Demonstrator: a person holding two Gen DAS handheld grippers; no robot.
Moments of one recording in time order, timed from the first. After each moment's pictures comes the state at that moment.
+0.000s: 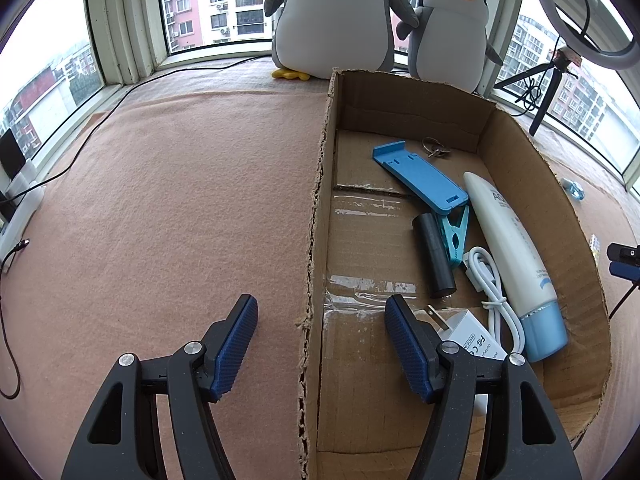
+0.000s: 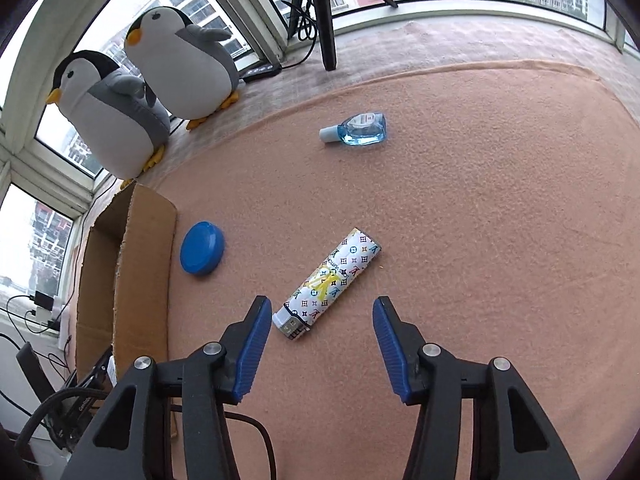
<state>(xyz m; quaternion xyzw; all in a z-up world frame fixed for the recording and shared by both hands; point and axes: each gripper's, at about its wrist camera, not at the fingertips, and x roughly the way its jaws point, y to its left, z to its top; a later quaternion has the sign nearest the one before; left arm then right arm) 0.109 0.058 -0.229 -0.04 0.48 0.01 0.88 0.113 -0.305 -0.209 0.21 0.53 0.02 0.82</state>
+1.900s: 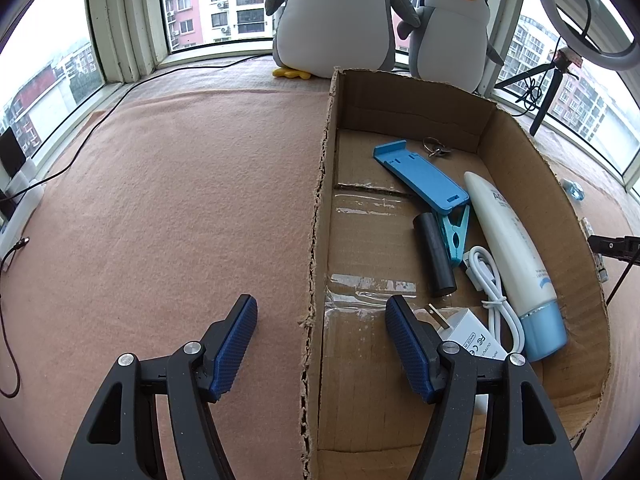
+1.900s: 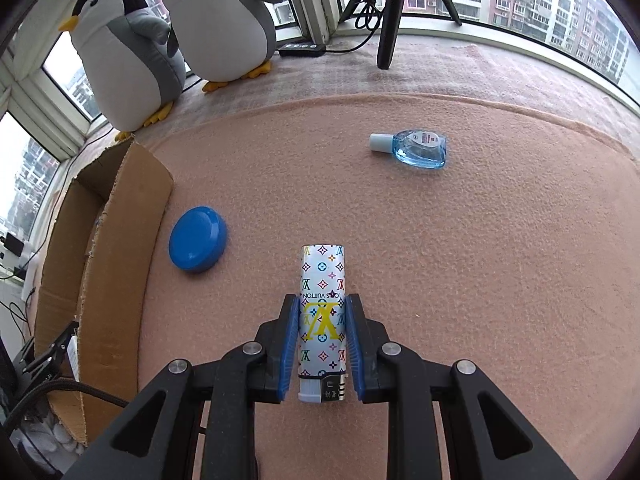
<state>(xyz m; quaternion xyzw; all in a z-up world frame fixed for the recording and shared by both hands) 0.108 0.059 -0.231 -0.04 0.48 0.01 0.88 0.146 -0.271 -0.209 0.10 0.53 0.06 0.84</state>
